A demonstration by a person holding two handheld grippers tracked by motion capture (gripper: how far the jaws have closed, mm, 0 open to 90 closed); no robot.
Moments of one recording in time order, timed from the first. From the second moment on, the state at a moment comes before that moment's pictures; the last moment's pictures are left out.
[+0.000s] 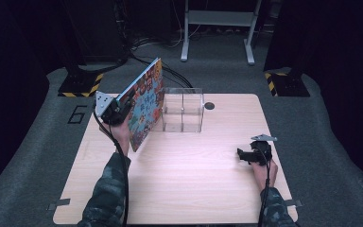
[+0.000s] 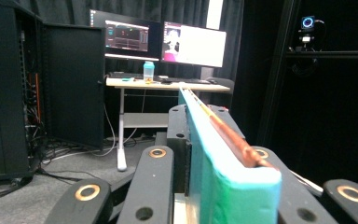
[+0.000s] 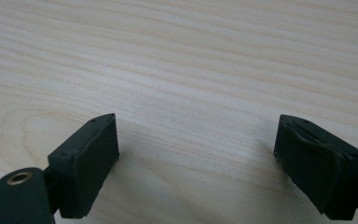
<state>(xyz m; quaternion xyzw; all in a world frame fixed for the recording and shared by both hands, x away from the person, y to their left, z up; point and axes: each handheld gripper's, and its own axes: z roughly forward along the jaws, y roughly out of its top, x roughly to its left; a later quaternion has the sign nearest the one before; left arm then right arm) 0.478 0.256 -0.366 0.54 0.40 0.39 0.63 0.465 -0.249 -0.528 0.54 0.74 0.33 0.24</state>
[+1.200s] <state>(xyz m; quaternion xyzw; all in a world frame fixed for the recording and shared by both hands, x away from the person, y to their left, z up) 0.472 0.265 -0.395 0.52 0.40 0.40 0.64 0.465 -0.249 -0.528 0.54 0.74 0.33 0.24</state>
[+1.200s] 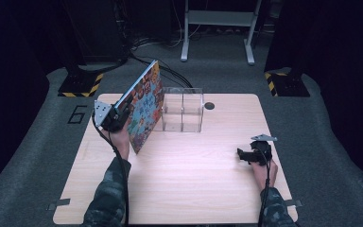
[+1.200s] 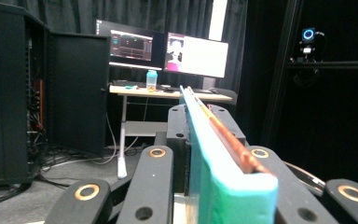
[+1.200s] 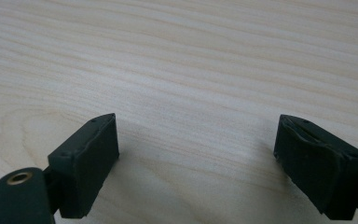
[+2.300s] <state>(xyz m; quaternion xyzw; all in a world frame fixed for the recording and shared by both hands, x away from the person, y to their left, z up) 0.447 0.302 -0.366 0.65 0.40 0.27 0.59 0.465 -0.249 -0.528 0.54 0.74 0.33 0.24</state>
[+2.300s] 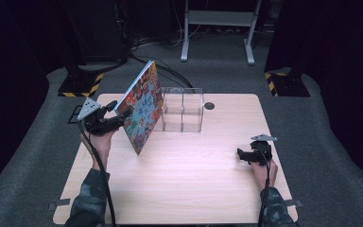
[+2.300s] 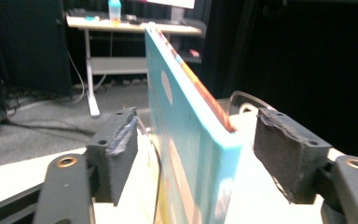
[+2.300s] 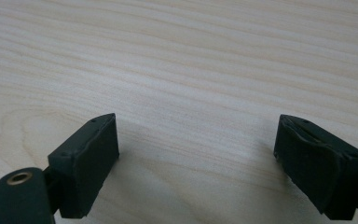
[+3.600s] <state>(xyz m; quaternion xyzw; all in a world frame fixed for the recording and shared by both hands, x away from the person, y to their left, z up) 0.383 0.347 -0.506 0.75 0.50 0.18 0.38 0.465 -0.249 -0.528 0.54 0.74 0.33 0.23</state>
